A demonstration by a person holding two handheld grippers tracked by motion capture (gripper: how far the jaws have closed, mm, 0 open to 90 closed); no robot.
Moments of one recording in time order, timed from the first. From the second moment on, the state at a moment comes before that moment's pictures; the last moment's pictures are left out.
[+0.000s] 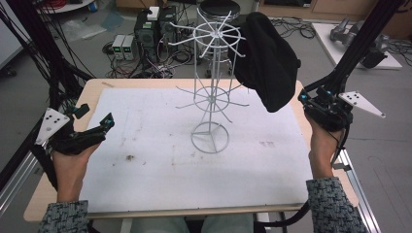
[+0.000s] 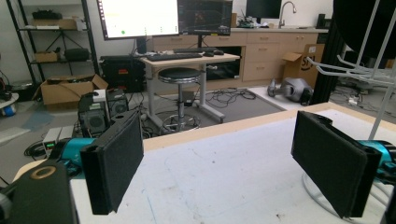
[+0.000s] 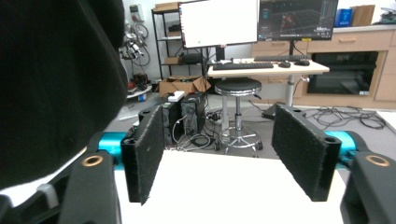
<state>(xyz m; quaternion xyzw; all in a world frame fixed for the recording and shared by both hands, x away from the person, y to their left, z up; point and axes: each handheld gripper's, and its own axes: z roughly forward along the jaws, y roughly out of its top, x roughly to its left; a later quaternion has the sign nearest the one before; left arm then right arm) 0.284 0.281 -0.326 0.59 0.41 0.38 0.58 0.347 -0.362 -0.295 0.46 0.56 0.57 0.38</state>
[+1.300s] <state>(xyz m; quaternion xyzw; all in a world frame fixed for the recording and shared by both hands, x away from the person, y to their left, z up) 0.290 0.285 -0.335 0.60 0.42 0.38 0.57 0.348 -0.357 -0.360 0.50 0.59 0.53 0.35</state>
